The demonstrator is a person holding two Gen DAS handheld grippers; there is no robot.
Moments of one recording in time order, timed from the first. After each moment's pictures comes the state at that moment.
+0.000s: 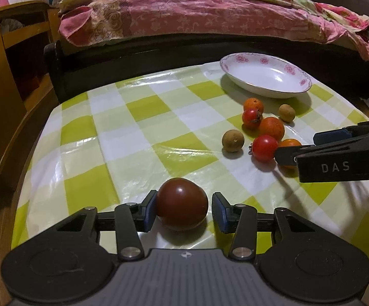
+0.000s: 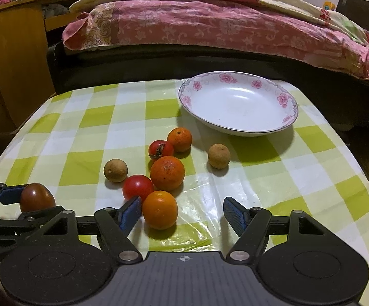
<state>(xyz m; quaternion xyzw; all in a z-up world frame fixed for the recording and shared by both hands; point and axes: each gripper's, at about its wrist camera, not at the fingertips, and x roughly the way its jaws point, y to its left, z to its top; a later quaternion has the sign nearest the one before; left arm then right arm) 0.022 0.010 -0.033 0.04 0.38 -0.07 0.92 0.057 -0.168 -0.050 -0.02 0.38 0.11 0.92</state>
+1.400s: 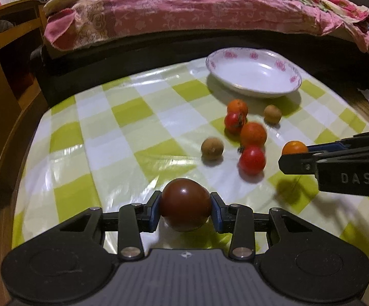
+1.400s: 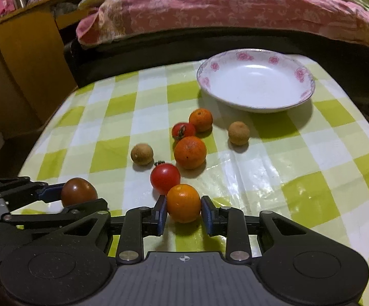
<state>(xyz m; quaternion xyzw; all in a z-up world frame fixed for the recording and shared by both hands) 0.034 -0.016 -0.009 0.05 0.41 -0.08 0.91 0.046 -0.181 -0.032 0.03 0.43 0.16 0.89</state>
